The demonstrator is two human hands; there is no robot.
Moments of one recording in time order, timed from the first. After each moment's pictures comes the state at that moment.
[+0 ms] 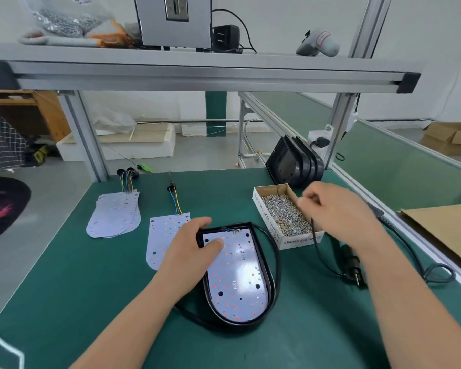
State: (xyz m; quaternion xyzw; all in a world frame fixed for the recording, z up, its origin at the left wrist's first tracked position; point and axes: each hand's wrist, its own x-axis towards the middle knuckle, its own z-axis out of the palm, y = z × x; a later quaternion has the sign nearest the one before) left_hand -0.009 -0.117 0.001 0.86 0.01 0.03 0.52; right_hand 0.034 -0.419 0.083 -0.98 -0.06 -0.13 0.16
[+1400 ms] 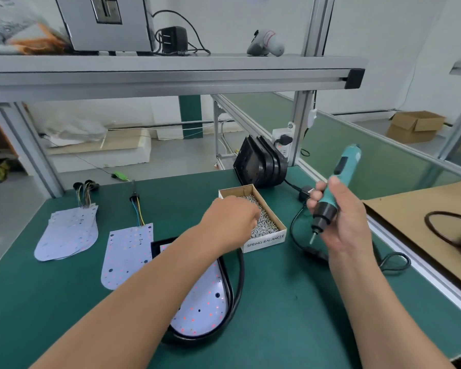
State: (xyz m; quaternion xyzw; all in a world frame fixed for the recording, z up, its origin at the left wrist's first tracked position) left_hand 0.068 -0.257 0.061 0.96 -0.27 0.03 0.08; right_hand 0.036 -0.481 0.045 -0.41 -0.02 -0.19 0.89
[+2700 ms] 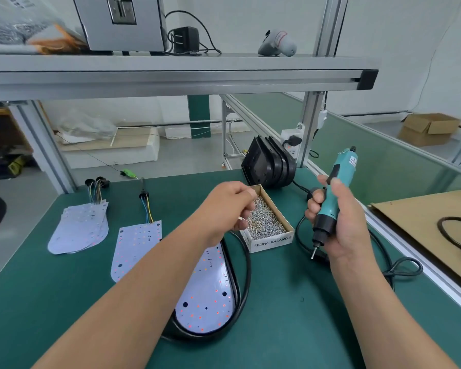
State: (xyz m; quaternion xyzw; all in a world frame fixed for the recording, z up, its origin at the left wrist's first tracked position) left_hand 0.060 -0.238 0.079 0.75 -0.08 -0.11 0.65; right_hand 0.038 -0.467 0.041 -0.47 -0.01 -0.17 0.87
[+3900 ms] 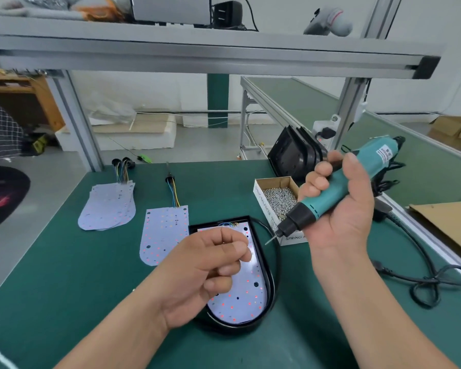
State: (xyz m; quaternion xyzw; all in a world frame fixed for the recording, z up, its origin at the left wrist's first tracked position) left_hand -0.053 -0.141 0.052 0.53 -0.01 -0.23 0.82; right_hand 0.015 -0.354 0.083 -0.27 -0.08 -0.12 0.95
